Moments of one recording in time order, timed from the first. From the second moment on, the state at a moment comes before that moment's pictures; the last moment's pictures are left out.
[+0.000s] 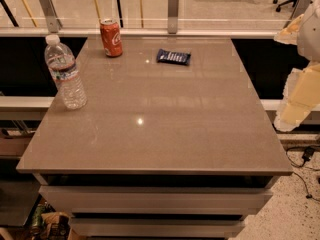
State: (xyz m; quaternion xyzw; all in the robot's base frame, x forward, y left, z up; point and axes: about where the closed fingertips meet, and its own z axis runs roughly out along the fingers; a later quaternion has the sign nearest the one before) arm 0.437 -0.210 0.998 -0.60 0.77 -0.06 0.19
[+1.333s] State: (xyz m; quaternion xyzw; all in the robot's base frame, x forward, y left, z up) arm 0.480 -0.230 1.027 -0.59 0.76 -0.05 0.25
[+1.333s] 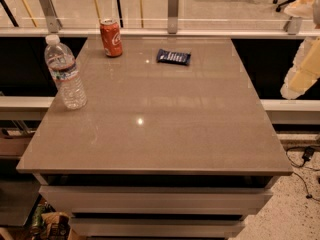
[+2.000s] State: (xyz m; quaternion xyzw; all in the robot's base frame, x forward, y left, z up) arm 0.506 -0.242 1.038 -0.58 0.74 -0.02 0.33
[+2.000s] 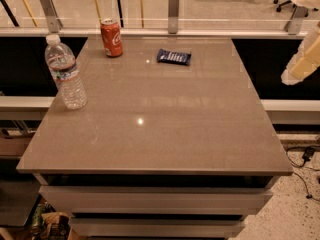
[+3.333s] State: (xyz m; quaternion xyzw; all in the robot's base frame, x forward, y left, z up) arm 0.582 -0.246 1.011 -0.52 0.79 -0.01 0.32
